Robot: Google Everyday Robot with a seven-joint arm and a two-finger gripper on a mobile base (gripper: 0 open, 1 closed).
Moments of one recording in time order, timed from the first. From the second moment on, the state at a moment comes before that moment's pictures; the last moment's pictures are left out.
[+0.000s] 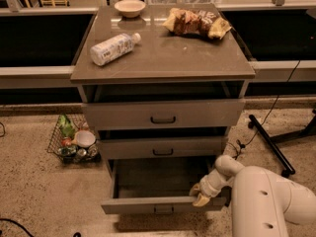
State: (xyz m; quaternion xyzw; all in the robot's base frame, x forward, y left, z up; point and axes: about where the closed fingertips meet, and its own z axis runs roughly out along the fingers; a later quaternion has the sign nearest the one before) arm 0.539 -0.193 0.188 -0.71 0.64 0.26 0.14
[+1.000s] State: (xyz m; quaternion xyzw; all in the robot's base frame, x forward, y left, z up) arm 0.489 -0.176 0.179 -0.67 0.65 0.31 0.16
